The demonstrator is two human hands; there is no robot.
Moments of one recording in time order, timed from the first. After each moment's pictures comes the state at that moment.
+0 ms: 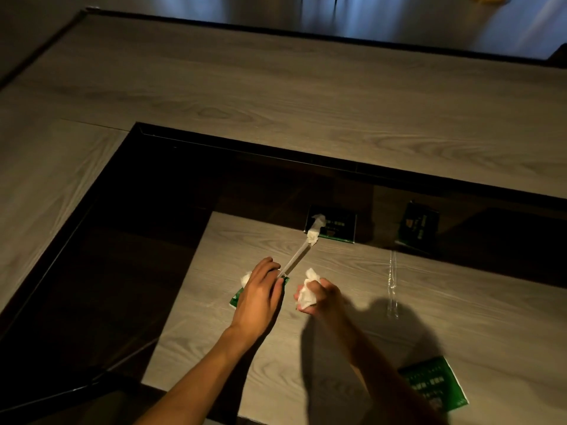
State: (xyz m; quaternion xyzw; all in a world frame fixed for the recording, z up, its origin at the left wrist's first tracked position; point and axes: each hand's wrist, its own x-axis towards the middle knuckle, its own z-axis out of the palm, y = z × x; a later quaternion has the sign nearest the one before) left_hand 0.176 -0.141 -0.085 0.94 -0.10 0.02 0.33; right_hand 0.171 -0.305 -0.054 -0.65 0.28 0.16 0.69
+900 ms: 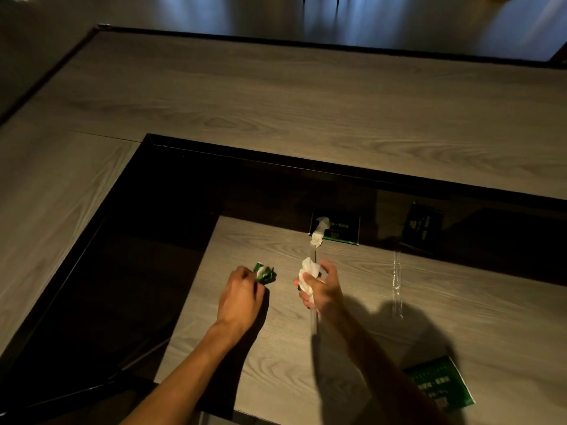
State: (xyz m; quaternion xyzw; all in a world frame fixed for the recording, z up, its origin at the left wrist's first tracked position) left_hand 0.183 -0.109 -0.037 0.96 0.06 -0.12 0.24; right_hand 0.191 -0.290 -0.026 -0.58 0.31 0.18 0.73
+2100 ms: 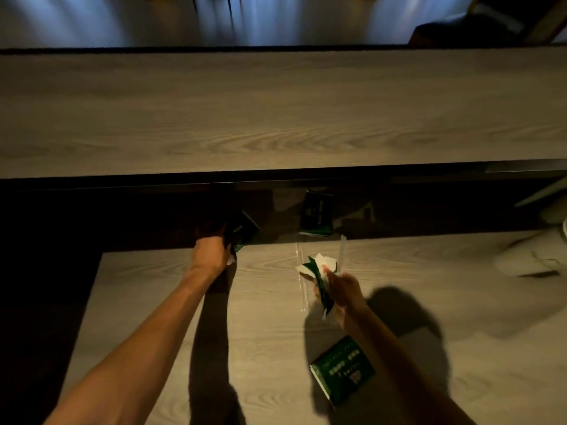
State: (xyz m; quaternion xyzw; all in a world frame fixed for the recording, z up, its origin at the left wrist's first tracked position) left_hand 0.312 -0.268 -0.065 0.96 -0.01 -0.18 0.20; right_hand 0.143 -0.498 -0.034 -0.60 0.44 0.10 0.66
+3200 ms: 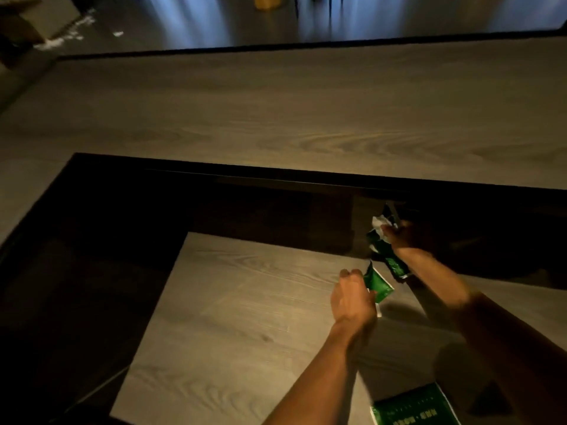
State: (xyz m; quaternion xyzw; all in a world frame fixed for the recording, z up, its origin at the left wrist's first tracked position) left_hand 0.205 -0.395 -0.040 0.93 0.03 -0.22 0.29; right_hand 0.326 -0.547 -0.130 -0.85 0.33 0.09 0.41
